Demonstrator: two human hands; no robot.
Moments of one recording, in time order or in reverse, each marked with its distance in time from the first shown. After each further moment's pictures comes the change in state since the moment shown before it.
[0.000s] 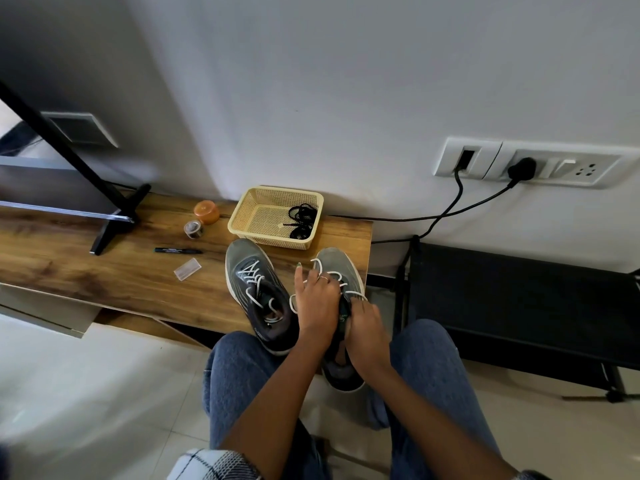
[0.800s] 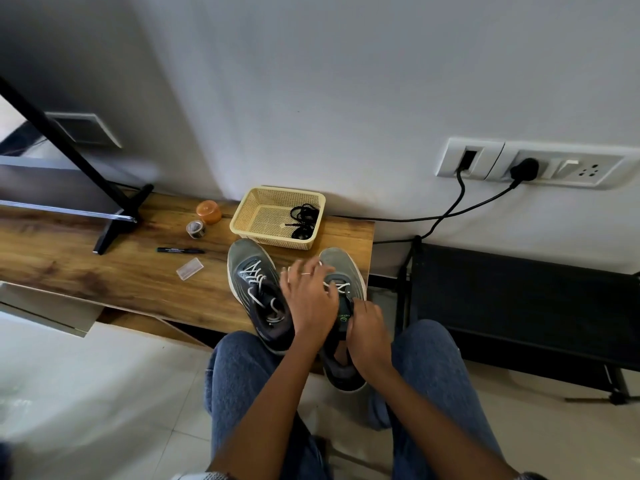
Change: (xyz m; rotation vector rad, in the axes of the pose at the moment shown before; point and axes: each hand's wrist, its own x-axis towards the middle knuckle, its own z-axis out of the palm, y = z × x) left_hand -0.005 -0.006 -0.011 -0.373 0.215 -0.211; right_hand 0.000 -0.004 -0.003 0.013 0.000 0.037
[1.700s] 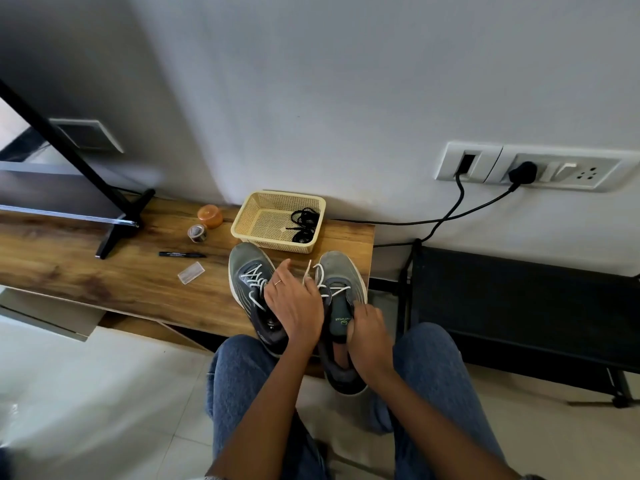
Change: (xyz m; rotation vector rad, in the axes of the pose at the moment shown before) left_hand 0.006 -0.004 -0.010 -0.134 0.171 -0.338; right_hand -0.003 0.000 -0.005 -0.012 -0.021 -0.015
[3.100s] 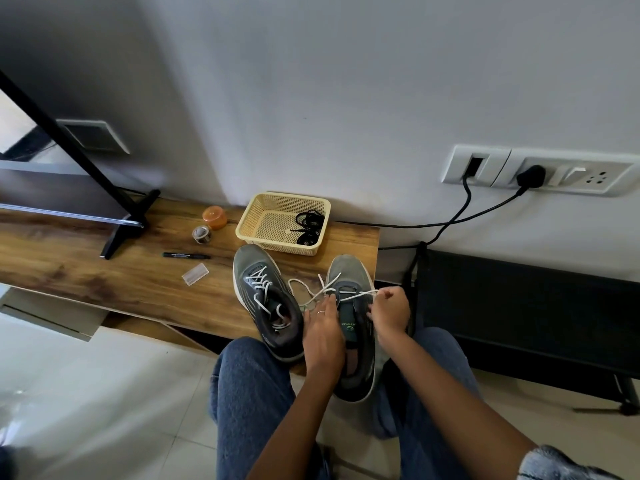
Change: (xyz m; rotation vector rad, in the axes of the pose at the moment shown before) left_hand -0.050 -0.025 0.018 0.140 -0.367 0.247; right_hand 0.057 -0.001 -0.011 0.717 0.230 0.598
